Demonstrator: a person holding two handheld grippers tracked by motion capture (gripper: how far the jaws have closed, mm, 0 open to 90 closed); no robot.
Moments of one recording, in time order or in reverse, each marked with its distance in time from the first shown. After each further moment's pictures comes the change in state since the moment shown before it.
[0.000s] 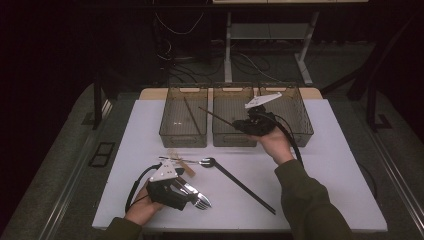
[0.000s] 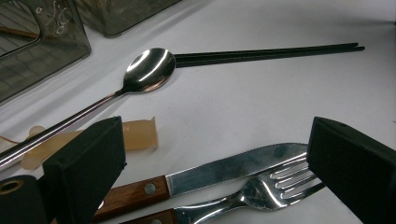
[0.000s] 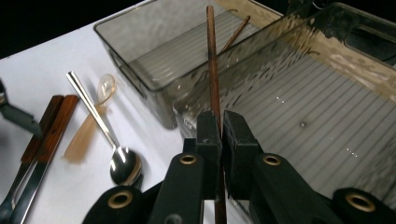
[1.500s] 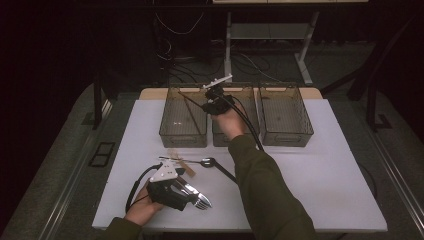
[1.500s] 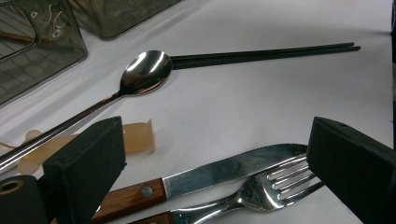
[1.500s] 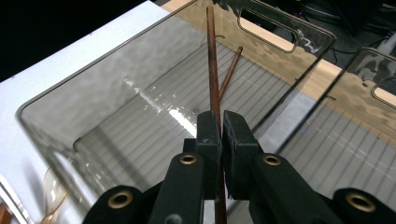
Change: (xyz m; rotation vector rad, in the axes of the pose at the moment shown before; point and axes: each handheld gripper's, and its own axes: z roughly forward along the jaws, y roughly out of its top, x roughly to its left) left arm 0.000 0.001 0.000 0.000 -0.004 0.028; right arm 0.014 0.079 0.105 0.055 -0.124 0.061
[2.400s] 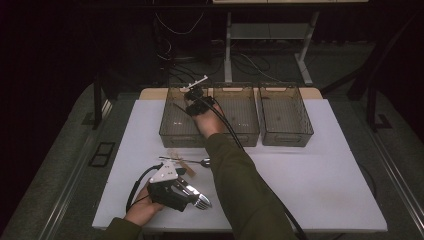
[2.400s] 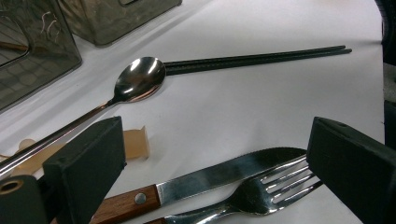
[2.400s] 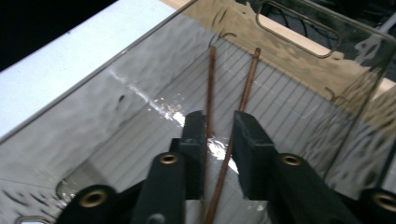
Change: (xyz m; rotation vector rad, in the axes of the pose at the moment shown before) left arm -0.003 0.002 0.000 -0.014 -0.017 0.002; right arm 0.031 0.021 0.056 0.053 -0.058 0.017
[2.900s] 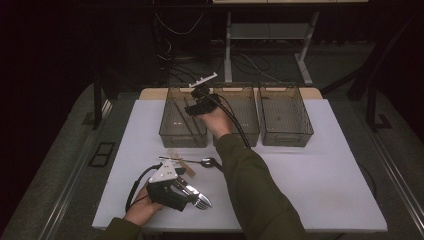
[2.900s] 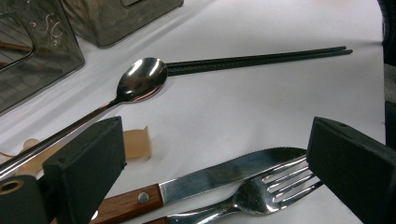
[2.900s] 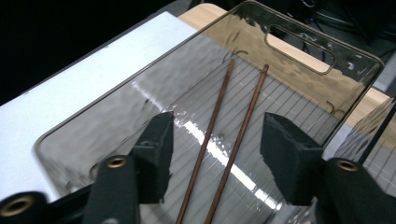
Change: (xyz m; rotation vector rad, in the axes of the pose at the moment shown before) left arm 0.001 0.000 -0.001 -0.009 0.005 0.007; right arm -0.010 -0.004 -0.032 -0.065 0.086 -0.033
